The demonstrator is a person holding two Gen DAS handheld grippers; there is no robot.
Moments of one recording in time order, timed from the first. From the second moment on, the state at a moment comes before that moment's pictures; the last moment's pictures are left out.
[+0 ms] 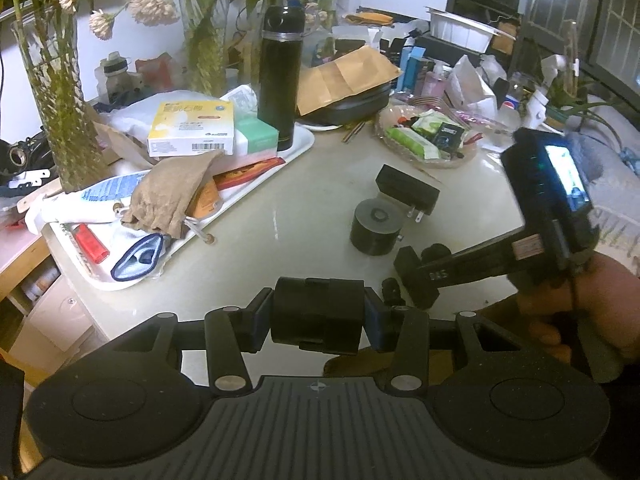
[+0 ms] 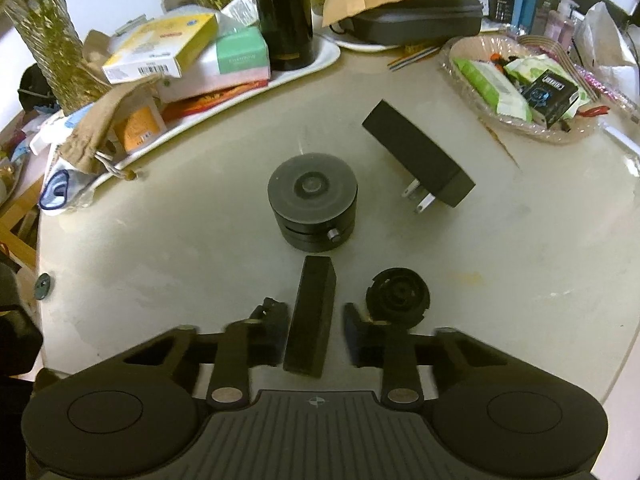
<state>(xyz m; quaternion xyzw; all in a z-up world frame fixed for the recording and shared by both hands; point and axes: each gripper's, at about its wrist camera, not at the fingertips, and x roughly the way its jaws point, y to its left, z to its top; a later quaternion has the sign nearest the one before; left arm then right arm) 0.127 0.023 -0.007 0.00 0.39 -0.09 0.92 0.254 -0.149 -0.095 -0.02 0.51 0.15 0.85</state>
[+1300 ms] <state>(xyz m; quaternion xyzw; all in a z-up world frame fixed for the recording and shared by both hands) 0.103 -0.015 0.017 0.02 0.38 -0.13 0.91 0.182 -0.206 -0.006 0.03 0.44 0.19 0.88</state>
